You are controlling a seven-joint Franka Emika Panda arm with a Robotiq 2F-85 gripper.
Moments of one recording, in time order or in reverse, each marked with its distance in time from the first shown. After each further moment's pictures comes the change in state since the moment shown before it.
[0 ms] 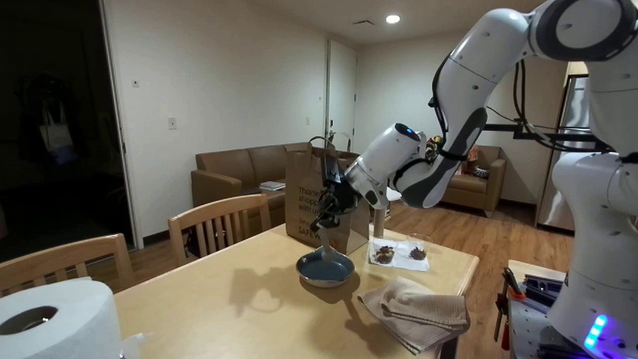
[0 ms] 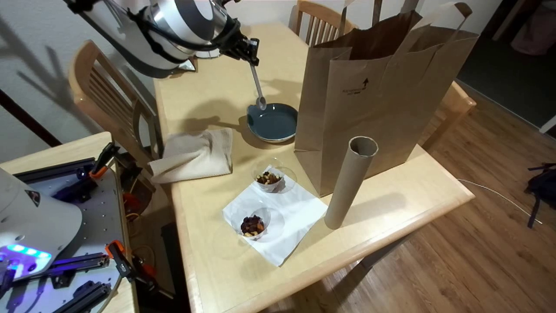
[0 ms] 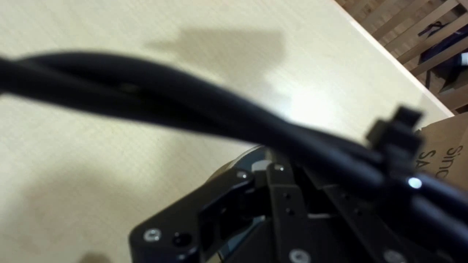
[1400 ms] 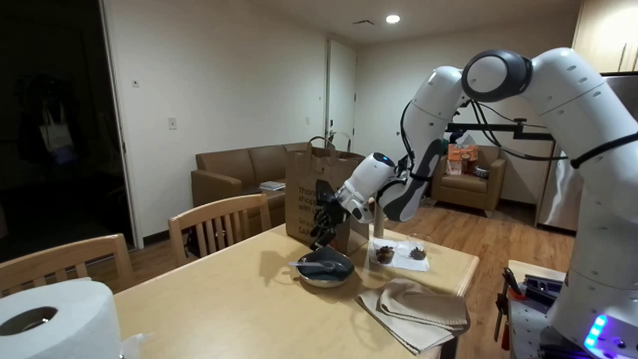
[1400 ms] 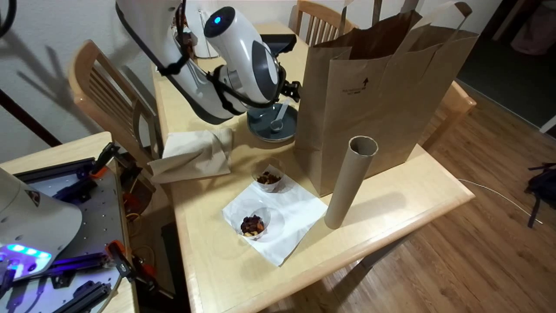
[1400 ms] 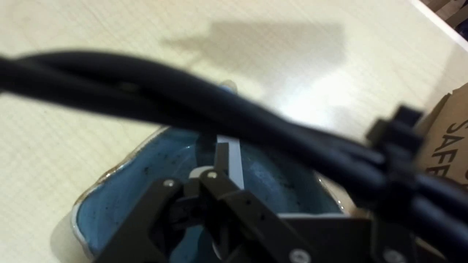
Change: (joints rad) arm -0.823 0.299 0.639 0.319 -0.225 0.000 0.000
